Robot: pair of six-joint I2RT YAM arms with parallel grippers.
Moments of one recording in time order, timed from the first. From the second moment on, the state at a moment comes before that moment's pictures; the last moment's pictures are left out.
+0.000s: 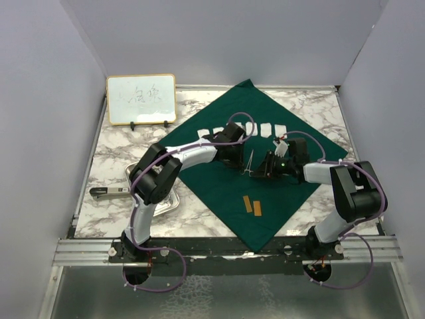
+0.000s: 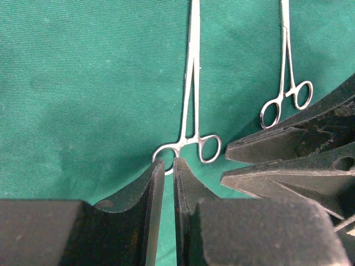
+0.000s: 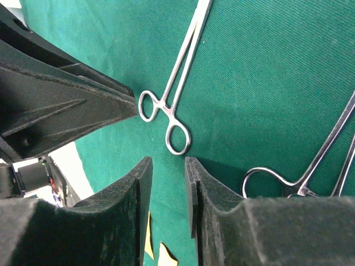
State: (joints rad) left arm -0.76 2.05 1.44 -0.34 0.20 -0.65; right arm 0.19 1.62 0.61 0.17 -0.68 0.47
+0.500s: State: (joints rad) left arm -0.75 2.07 1.42 -0.32 0.20 -0.67; right arm 0.19 1.65 0.64 0.18 -0.65 0.49
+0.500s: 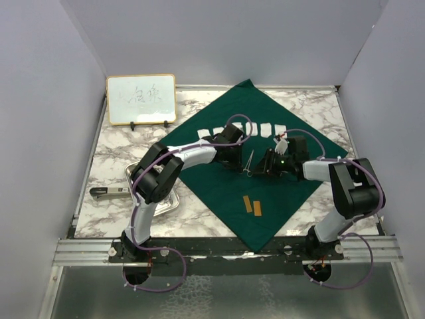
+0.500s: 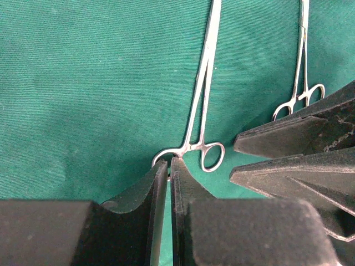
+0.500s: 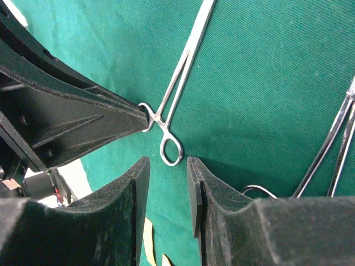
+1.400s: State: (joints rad) left arm -0.74 2.03 1.32 -0.22 0.26 -0.70; right arm 0.19 1.47 0.65 0.20 -0.69 0.58
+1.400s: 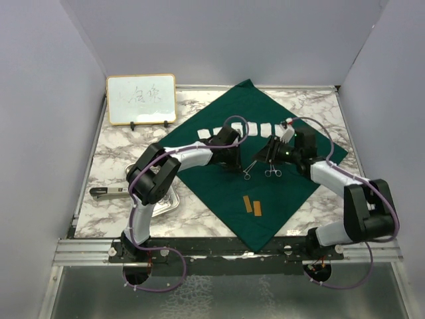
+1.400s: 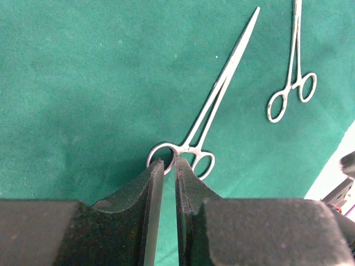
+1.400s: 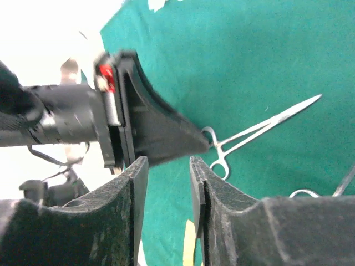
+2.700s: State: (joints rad) left arm -0.74 1.69 1.32 -0.42 0.17 -0.37; right arm 0.35 1.80 1.26 -0.52 -0.01 0.54
